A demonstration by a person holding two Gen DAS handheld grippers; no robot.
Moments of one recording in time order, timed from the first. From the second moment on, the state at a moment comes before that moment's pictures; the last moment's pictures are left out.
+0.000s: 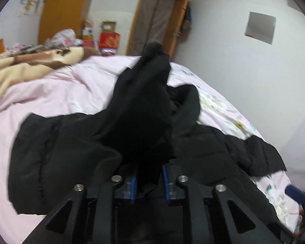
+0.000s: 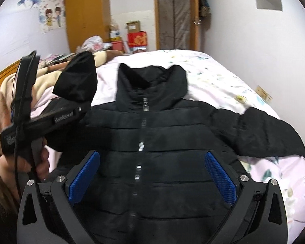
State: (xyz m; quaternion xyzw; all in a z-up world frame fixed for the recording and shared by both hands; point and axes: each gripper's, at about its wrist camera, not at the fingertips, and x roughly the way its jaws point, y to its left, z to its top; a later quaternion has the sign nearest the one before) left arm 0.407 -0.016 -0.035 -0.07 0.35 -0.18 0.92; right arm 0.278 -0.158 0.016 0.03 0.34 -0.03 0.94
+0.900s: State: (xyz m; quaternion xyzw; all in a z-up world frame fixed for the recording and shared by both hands) left arm 0.360 0.116 -0.038 -0.06 0.37 -0.05 0.93; right arm 0.411 -0.136 -0.090 0.09 0.46 0.05 0.88
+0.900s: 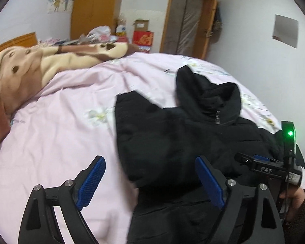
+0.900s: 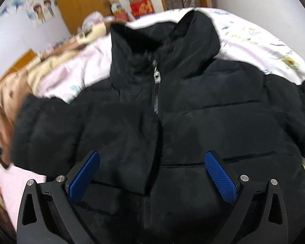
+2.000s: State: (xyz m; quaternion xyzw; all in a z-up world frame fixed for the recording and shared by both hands) left arm 0.469 0.047 -0.089 -0.09 0.44 -0.05 0.89; right arm 0.395 -0.242 -0.063 0.07 0.42 -0.07 0.90
